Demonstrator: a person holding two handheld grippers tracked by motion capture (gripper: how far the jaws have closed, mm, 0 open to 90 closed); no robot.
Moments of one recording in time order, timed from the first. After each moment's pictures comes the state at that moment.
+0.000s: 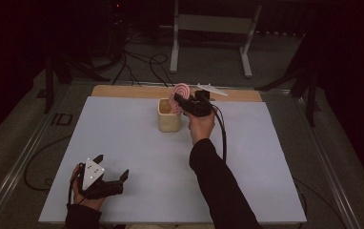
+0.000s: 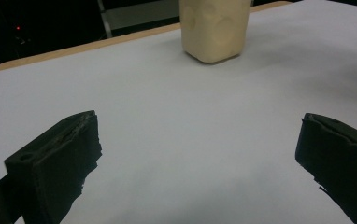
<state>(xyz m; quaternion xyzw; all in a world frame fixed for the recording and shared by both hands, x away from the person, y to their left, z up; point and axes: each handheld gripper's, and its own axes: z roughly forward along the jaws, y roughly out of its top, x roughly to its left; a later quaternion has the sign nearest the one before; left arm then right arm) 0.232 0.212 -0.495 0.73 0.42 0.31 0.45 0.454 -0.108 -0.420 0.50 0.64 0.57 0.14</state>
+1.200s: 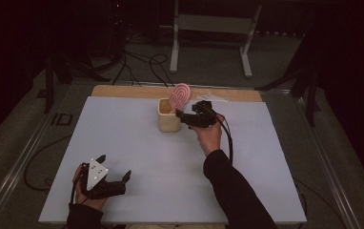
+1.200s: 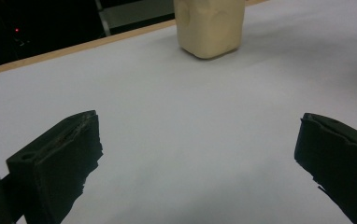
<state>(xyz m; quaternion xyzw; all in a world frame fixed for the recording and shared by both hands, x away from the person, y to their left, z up) 0.233 0.206 -0.497 0.74 0.41 0.31 0.44 0.427 -0.123 -0.430 0.46 0.72 0.50 0.15</state>
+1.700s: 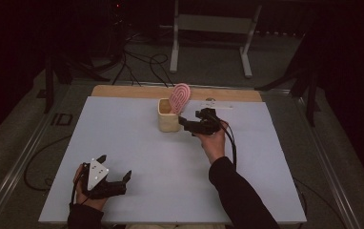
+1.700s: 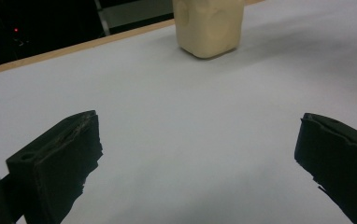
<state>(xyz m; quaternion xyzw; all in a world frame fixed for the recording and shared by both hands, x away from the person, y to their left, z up) 0.233 0.204 -0.497 0.74 0.41 0.31 0.44 0.411 -0.137 -0.443 0.45 0.72 0.51 0.14</state>
